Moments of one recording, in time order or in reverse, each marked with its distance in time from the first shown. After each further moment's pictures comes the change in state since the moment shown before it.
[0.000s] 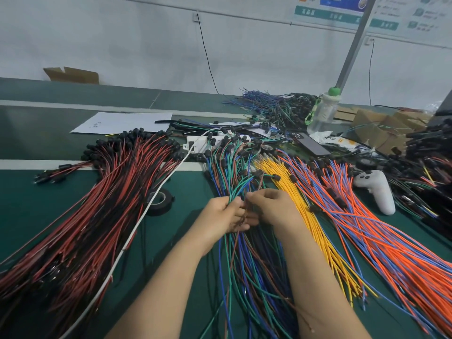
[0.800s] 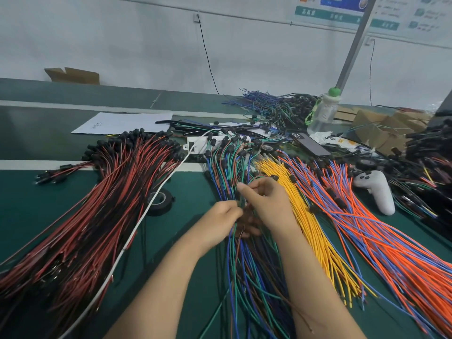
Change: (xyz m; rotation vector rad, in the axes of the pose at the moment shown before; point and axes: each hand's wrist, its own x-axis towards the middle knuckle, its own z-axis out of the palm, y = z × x) left_hand 0.000 -0.001 -0.005 0.252 -0.100 -0.018; right_hand -0.005 -0.008 0.009 -0.054 0.053 -0.227
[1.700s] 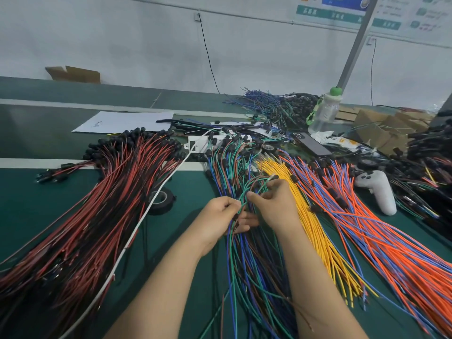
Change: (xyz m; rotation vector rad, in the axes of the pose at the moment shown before) left_hand 0.003 -0.003 0.002 -0.279 0.137 -0.048; right_hand 0.006 0.012 -0.004 -0.212 0.102 0.067
